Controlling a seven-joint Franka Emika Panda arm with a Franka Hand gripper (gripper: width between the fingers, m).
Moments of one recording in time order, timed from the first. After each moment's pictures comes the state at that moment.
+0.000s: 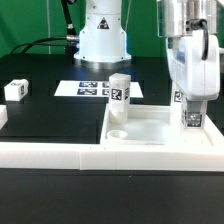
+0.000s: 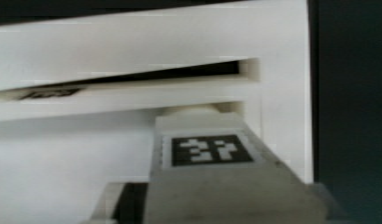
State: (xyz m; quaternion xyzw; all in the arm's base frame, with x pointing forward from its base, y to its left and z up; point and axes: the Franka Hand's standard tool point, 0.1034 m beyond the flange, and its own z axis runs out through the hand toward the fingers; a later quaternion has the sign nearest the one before) arm 0.624 0.107 0.060 -0.65 0.76 -0.03 0.09
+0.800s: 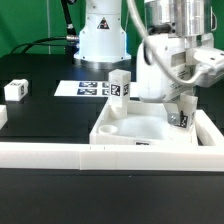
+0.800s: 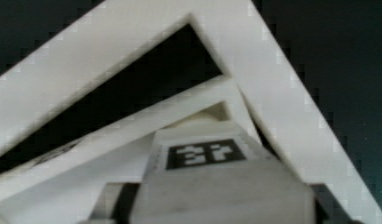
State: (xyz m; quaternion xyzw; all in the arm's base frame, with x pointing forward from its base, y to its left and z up) arm 0.622 0.092 0.058 -0.45 0.89 0.01 0.10
